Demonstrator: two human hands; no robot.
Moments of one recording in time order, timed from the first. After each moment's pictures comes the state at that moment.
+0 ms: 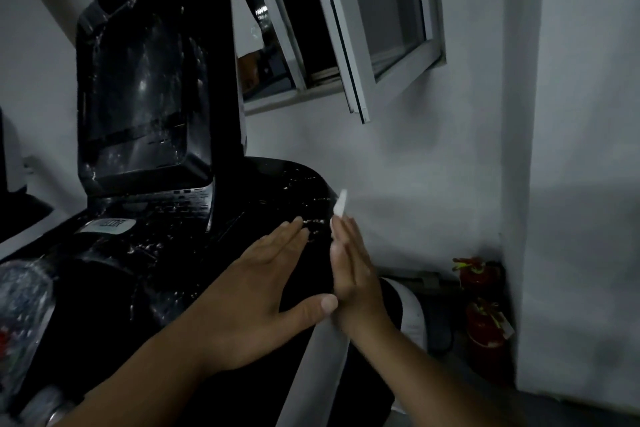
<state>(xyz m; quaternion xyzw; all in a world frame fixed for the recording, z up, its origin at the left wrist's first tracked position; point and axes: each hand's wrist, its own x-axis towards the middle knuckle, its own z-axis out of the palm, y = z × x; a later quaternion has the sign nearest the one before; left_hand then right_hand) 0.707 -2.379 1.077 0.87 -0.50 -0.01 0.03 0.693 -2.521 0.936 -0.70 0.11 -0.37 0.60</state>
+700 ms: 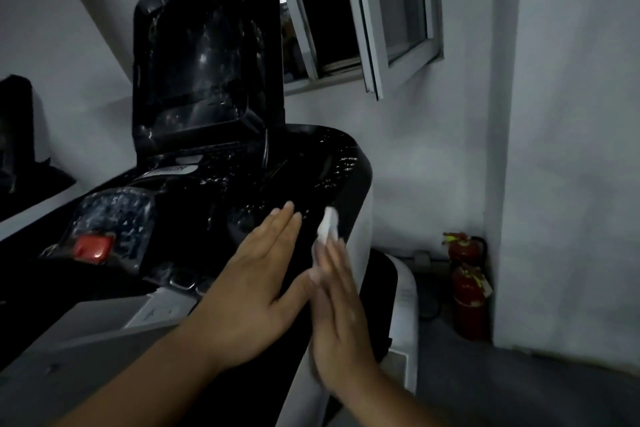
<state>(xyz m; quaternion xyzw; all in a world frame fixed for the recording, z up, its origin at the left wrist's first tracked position) 0.608 -2.228 1.063 0.86 -0.49 0.05 0.12 0.560 -2.327 0.931 -0.72 0.04 -0.42 0.55</state>
